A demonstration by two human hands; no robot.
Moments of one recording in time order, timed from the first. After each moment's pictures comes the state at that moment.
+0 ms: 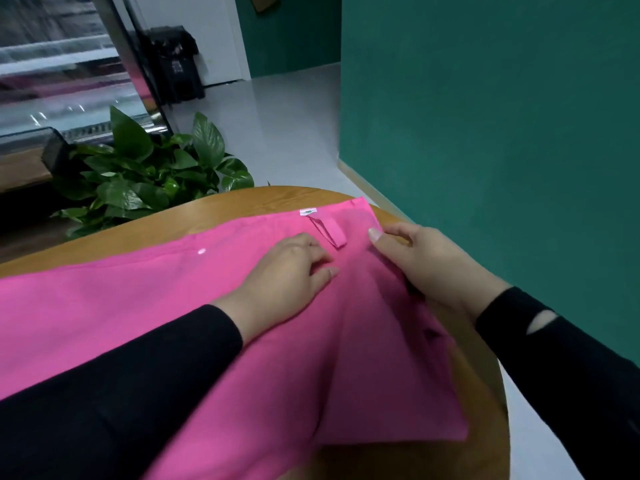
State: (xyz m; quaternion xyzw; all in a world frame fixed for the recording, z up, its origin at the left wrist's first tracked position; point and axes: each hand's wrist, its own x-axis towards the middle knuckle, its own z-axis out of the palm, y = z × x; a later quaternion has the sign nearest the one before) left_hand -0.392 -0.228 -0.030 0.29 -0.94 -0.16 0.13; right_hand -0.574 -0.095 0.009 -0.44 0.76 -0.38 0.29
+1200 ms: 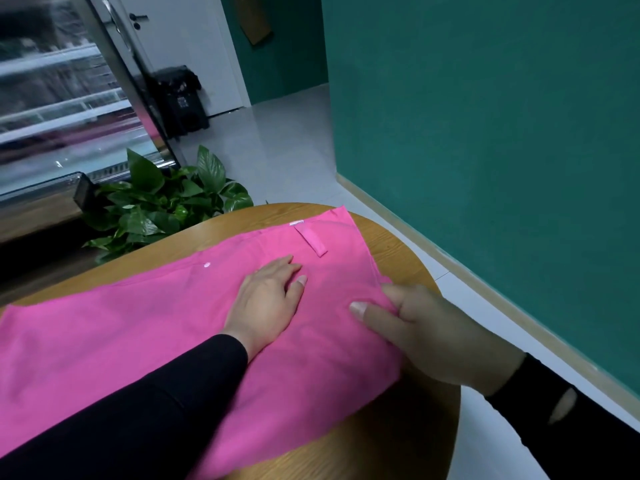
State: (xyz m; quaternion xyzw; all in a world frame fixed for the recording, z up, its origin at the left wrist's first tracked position) left_hand -0.365 -0.195 -0.044 0.40 -0.90 -0.13 0.15; right_hand -0.532 0.005 0.030 -0.57 0.63 -0.38 0.36
